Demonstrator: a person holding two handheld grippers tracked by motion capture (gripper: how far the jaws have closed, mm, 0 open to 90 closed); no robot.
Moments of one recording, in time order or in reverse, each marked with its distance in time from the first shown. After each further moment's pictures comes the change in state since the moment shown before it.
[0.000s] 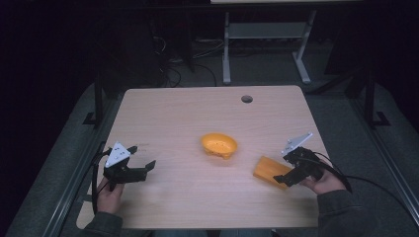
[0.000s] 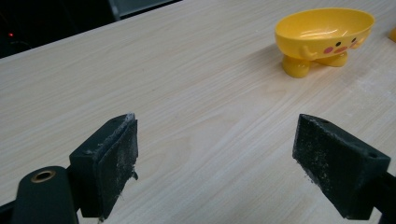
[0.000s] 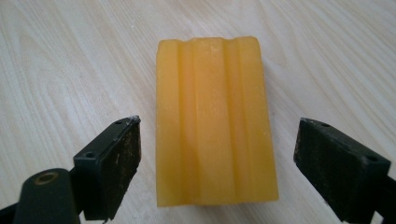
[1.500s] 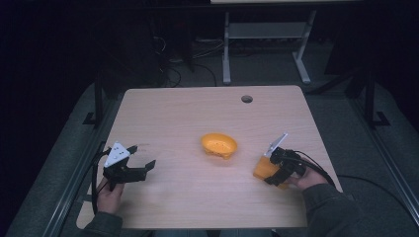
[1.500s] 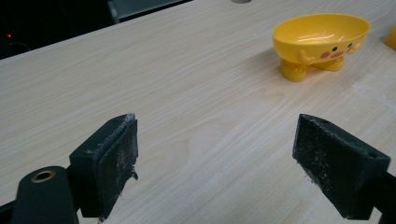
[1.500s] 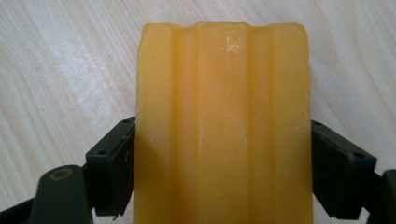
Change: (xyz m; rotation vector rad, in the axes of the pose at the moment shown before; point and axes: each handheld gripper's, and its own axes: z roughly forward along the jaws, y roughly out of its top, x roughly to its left) left arm 0.000 0.001 -0.001 -0.012 -0.006 -0.006; right arm -0.003 0.018 0.048 0.159 0.023 -0.058
